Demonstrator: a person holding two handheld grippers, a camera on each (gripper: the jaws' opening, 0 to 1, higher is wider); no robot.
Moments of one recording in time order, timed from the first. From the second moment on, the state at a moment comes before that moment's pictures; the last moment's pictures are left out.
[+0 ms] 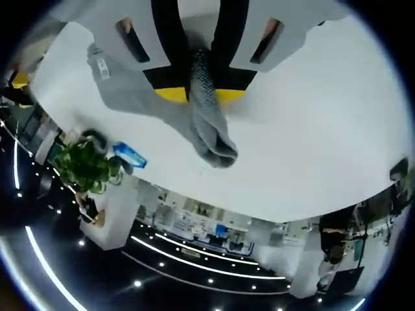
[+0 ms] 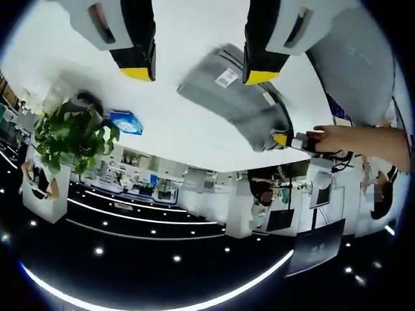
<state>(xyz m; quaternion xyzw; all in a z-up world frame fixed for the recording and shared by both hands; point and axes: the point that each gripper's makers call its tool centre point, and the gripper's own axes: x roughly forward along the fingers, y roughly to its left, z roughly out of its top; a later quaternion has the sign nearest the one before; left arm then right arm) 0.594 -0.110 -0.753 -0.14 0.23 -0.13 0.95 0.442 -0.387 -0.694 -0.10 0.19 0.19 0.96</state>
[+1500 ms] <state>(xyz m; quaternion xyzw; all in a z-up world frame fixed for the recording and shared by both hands) 0.573 -0.071 -0.801 -0.13 0.33 -0.04 0.93 0.594 -0.344 -0.801 -0.12 0.32 0.29 0.89</state>
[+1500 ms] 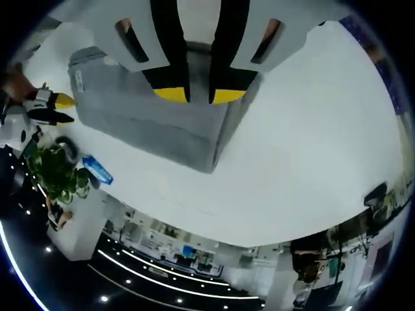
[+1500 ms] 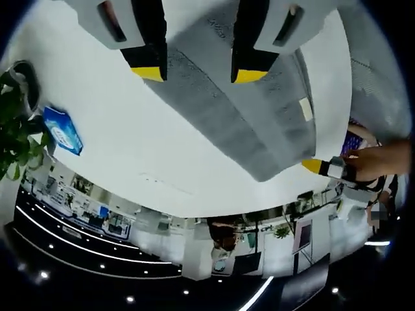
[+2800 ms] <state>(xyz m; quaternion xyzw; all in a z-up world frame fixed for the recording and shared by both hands) 0.613 -0.097 -0.828 0.10 0.38 -0.13 0.91 0.539 -0.355 -0.831 -0.11 0.40 0.27 0.87</state>
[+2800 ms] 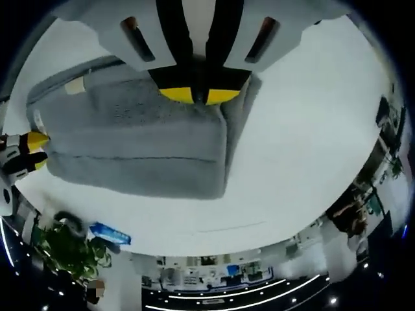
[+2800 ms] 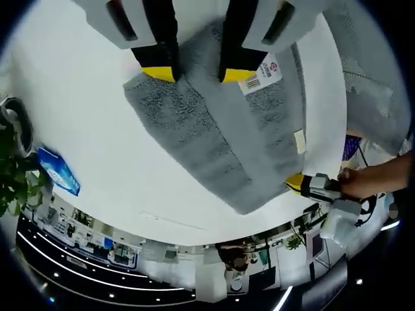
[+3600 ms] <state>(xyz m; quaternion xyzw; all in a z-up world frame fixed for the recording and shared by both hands) 0.667 -0.130 -0.828 0.19 0.39 -0.18 0.88 0.510 -0.357 -0.831 -0.11 0.42 0.28 0.86</state>
